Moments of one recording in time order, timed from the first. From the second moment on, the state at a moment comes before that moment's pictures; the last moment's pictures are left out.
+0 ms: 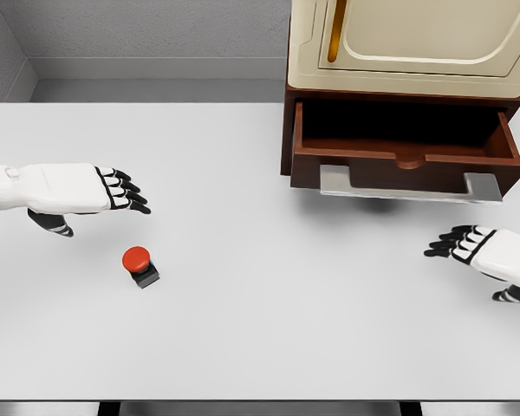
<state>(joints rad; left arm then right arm) -0.86 1.10 -0.99 -1.63 -0.32 -0.61 -0.50 0.23 -1.06 -0.01 -1.76 0.41 -0.61 0.39</state>
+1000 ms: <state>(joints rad) -0.82 1.05 -1.08 -1.69 -0.32 -0.61 -0.50 0.36 -0.85 -0.36 -1.75 0.30 -0.61 0.59</state>
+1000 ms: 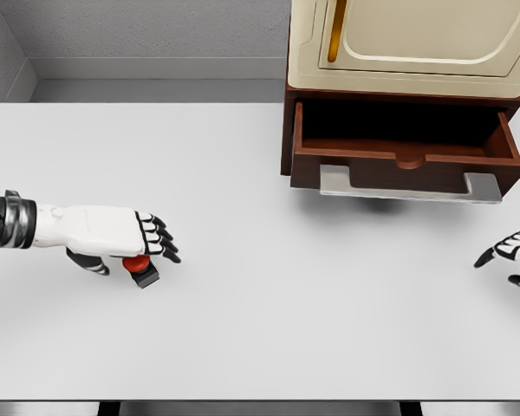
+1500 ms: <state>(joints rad) -0.82 1.05 -1.10 -1.69 -0.33 -0.61 -0.50 0.39 -0.81 -0.43 -1.75 0.18 -0.61 0.61</state>
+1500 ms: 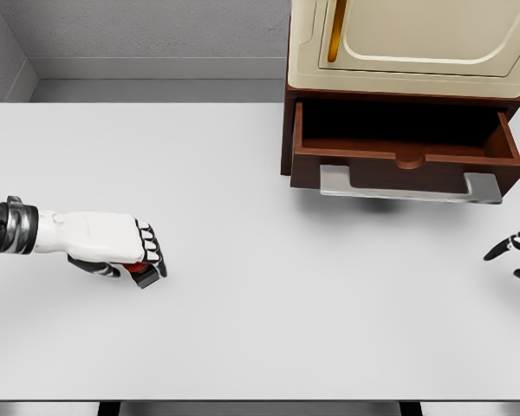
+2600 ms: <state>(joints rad) -0.97 0.97 -1.09 -1.69 -0.21 -0.61 -0.50 0.41 -0.88 -0.46 -1.75 0.06 -0.61 0.61</state>
